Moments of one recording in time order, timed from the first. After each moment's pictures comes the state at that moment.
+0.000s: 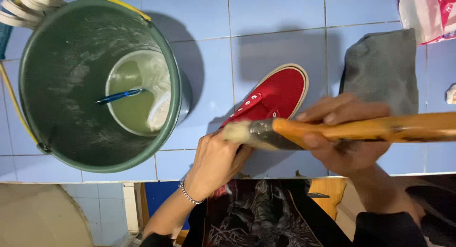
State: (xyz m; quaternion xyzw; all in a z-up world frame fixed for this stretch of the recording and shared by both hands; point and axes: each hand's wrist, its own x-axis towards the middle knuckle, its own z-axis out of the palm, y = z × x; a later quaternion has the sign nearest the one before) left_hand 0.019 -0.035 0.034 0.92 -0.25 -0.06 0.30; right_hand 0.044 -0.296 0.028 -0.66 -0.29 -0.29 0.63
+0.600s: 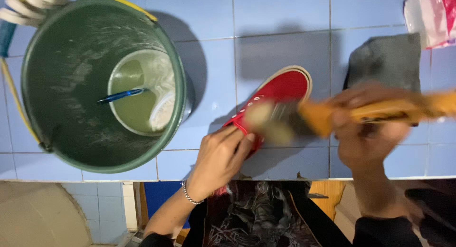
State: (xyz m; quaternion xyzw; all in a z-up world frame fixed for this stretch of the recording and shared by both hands) left_hand 0.026 -0.032 0.045 0.87 -0.22 -0.09 0.43; right_hand 0.038 -0.287 0.042 -0.80 -0.08 -0.27 0.53
